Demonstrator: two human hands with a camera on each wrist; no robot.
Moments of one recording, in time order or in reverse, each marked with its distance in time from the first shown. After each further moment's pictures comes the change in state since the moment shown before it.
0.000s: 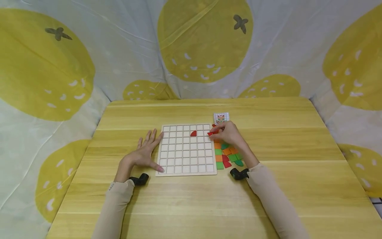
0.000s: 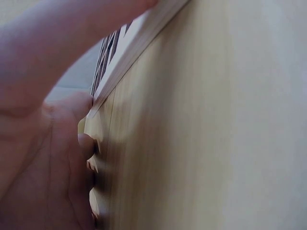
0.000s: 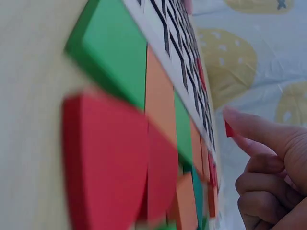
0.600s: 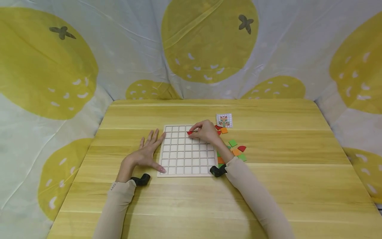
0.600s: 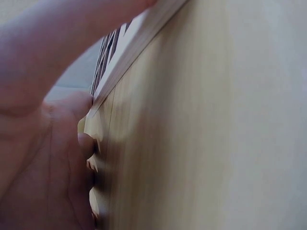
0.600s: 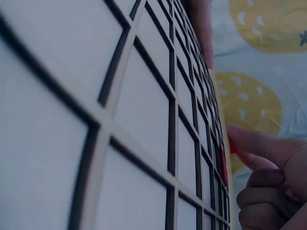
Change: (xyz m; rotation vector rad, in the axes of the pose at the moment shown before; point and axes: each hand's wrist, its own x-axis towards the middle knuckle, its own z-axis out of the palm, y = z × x) left_hand 0.000 0.000 0.000 -0.005 0.006 -0.010; right_hand 0.043 -0.038 0.069 0.034 -0.018 -0.055
